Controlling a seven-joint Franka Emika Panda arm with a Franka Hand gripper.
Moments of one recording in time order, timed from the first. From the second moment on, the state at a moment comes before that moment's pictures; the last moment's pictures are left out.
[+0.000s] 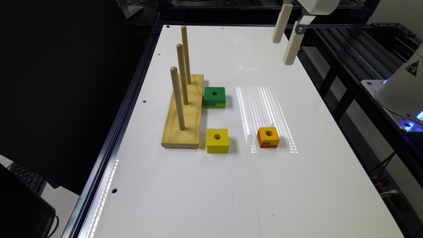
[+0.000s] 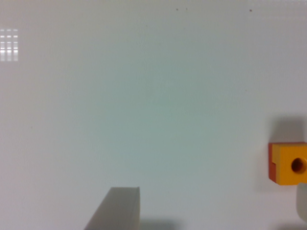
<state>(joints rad) 0.01 -0.31 0.08 -2.66 0.02 2.39 0.84</state>
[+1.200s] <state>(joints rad) 0.01 -0.13 0.13 -2.49 0.02 2.39 0.89</state>
